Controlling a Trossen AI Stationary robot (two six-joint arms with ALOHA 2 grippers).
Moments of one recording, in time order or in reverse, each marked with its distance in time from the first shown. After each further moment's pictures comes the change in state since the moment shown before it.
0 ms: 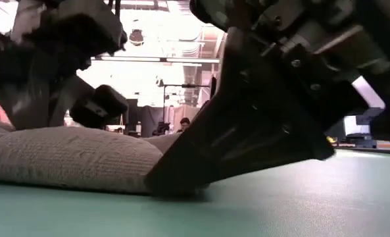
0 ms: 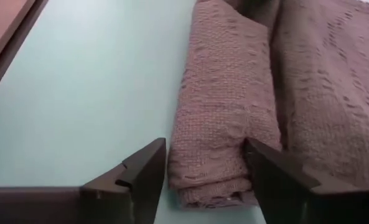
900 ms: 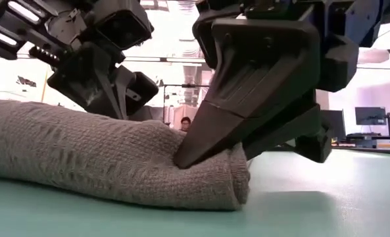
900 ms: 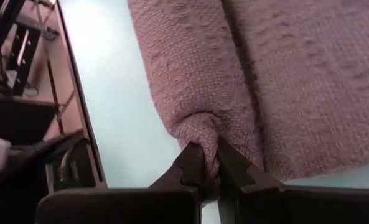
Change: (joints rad) left arm 0.082 -0.003 0.002 0.120 -0.109 0.133; right arm -0.062 -0.134 -0.018 -0.096 -0.275 0.739
